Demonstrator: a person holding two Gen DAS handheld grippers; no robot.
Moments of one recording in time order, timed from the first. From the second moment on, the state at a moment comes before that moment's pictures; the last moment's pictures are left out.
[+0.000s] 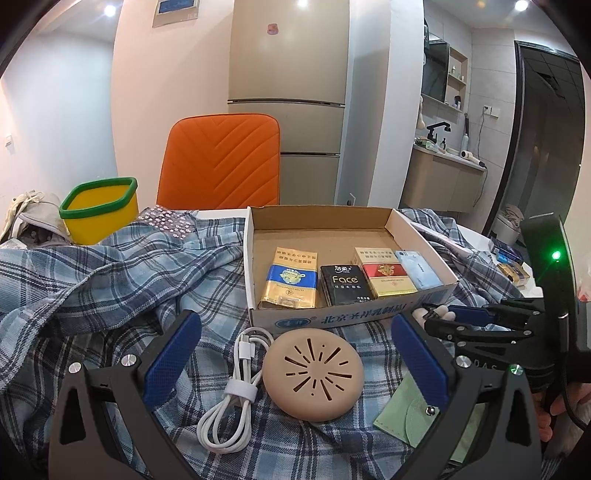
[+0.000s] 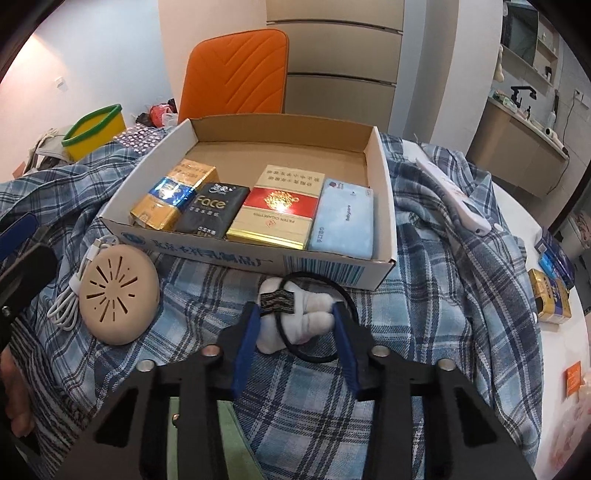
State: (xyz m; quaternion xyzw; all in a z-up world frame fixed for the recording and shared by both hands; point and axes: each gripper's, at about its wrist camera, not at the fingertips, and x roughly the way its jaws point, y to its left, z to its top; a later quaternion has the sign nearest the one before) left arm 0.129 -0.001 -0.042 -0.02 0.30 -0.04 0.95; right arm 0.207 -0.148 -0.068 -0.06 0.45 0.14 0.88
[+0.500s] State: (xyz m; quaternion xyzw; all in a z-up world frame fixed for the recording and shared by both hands) left arm 0.147 -0.012 -0.063 -0.02 0.38 -0.12 0.92; right arm 0.186 -0.157 -0.040 -0.05 0.39 0.14 0.91
